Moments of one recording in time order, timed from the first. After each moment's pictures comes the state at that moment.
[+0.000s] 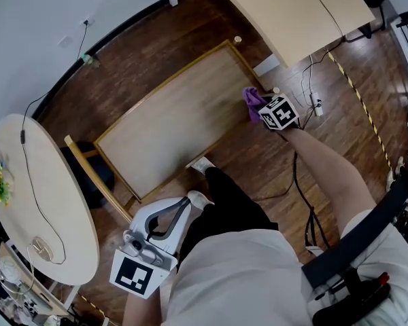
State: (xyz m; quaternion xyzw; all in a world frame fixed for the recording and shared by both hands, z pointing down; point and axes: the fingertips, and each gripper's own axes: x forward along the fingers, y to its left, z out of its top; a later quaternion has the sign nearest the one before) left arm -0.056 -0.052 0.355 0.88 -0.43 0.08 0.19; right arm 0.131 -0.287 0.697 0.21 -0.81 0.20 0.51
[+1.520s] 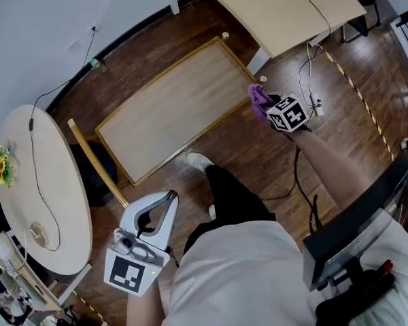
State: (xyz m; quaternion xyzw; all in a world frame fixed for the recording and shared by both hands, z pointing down) left arm -0.021 0.003 0.322 0.87 -0.48 0.08 0.13; right arm 0.177 -0.251 0.634 0.23 -0.85 0.17 0.44
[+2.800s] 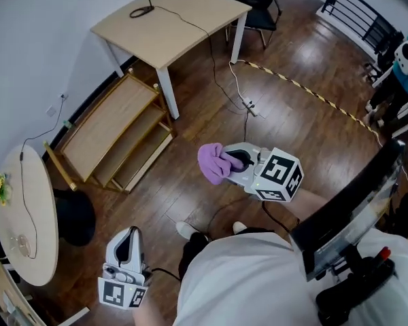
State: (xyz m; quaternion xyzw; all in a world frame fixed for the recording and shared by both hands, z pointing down) left arm 0.184 0.284 0.271 0.85 -0.52 0.01 0.08; right arm 0.363 0.153 0.310 0.18 -0.97 0.10 0.15
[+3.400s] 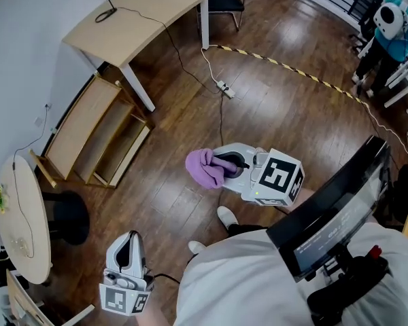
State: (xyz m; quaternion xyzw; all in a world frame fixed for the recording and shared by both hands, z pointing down) left arm 0.341 0.351 0.253 0.87 -0.49 0.04 0.08; right arm 0.502 0.249 0.276 0.18 -0.98 0.08 0.11
